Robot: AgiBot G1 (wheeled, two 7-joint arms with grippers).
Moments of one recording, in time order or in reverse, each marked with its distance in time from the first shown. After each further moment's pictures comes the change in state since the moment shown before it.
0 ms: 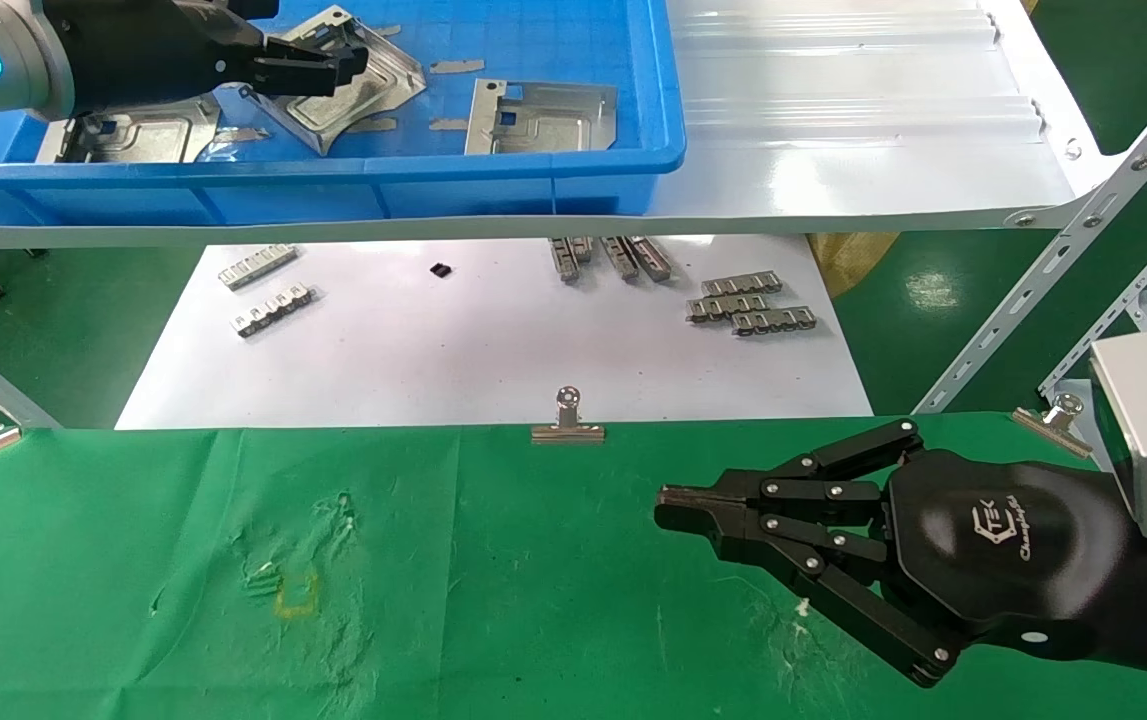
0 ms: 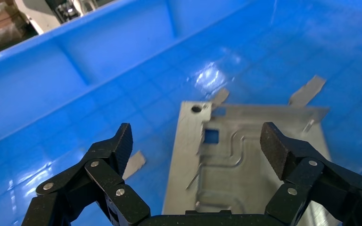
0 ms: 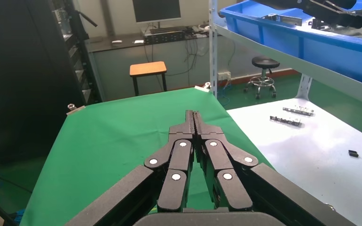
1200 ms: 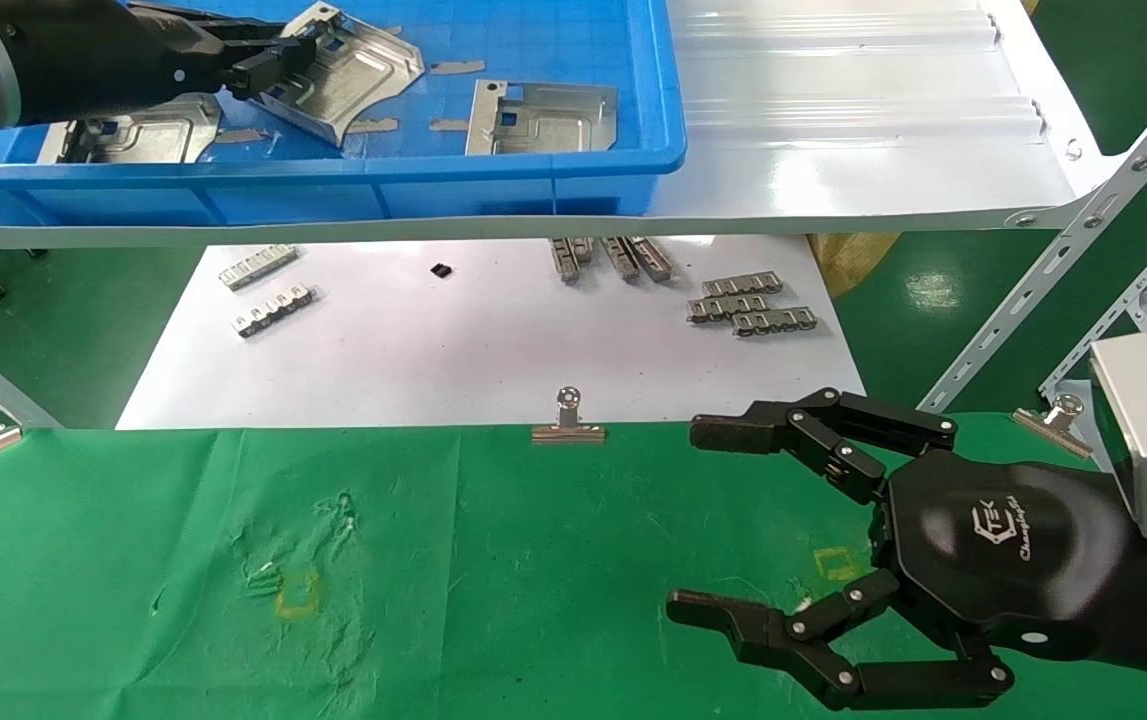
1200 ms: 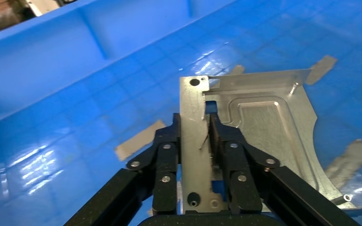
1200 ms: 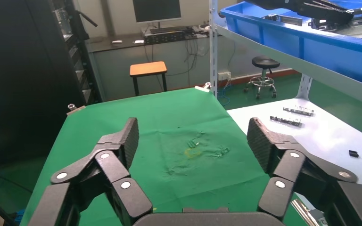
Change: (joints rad) left arm -0.075 -0.006 0.013 0.142 0.021 0.048 0.041; right arm 0.000 0.000 0.000 0.000 0.000 0.000 0.000
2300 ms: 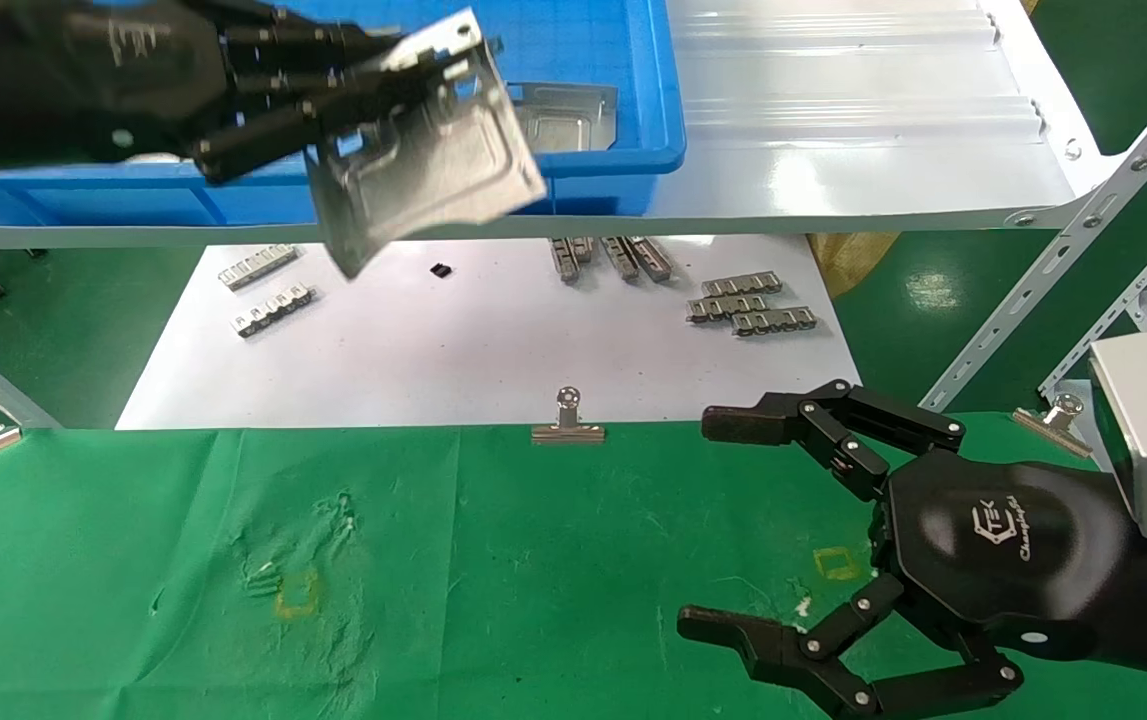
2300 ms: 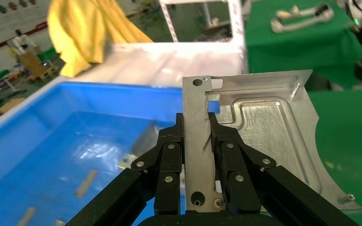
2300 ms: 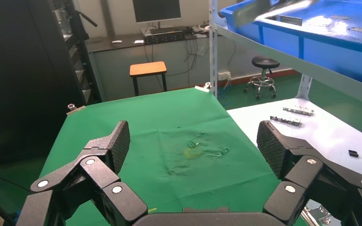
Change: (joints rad) left arm 0.110 -0.182 -0.061 -0.279 -0.235 0.629 0.197; right arm 0.000 0.000 0.000 0.000 0.000 0.000 0.000
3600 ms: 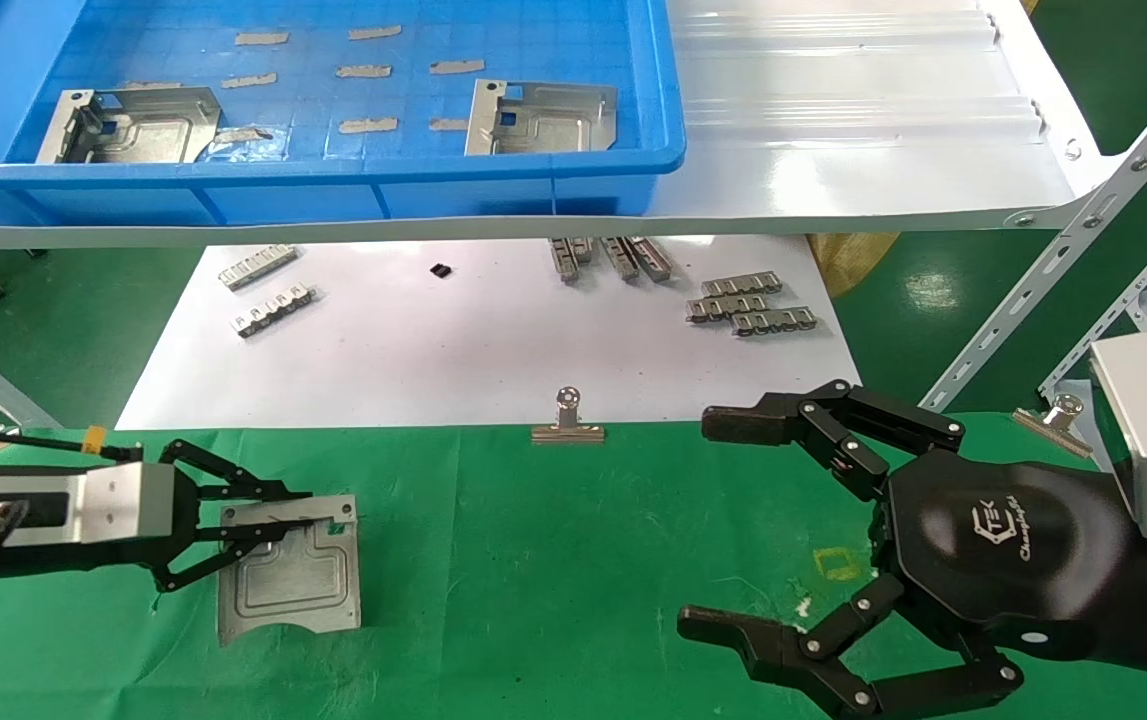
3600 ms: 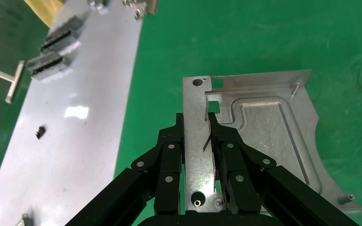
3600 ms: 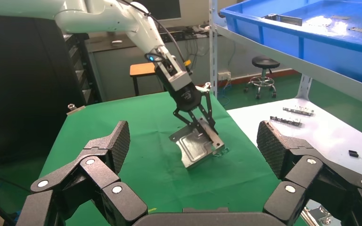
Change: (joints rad) left arm 0.339 -0.126 0.306 0.092 0.006 -0.051 0.606; right arm 0.000 0.000 0.000 0.000 0.000 0.000 0.000
